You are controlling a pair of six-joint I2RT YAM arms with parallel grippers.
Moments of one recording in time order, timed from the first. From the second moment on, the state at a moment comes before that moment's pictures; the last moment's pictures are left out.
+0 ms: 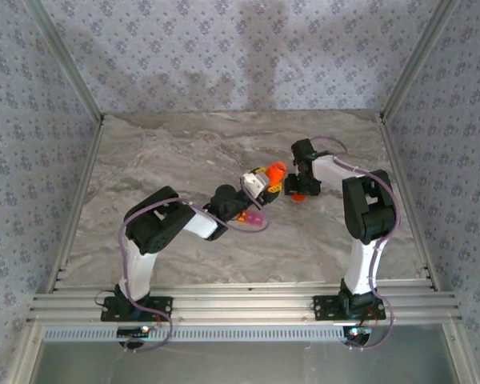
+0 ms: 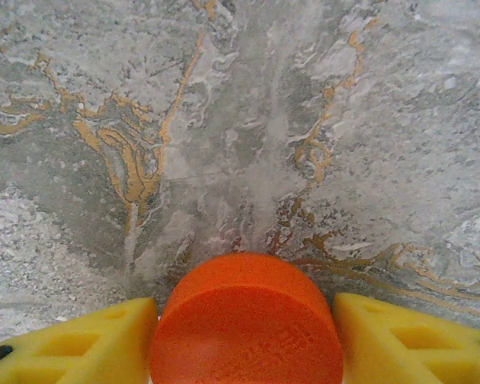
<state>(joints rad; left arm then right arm) -0.85 2.05 0.87 1.26 0.09 0.10 0.29 1.93 1.28 -0.67 0.02 0.27</state>
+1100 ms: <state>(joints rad) -0.82 2.05 0.78 1.26 0.15 0.12 0.27 1.62 1.42 -0.80 -0.13 0.28</state>
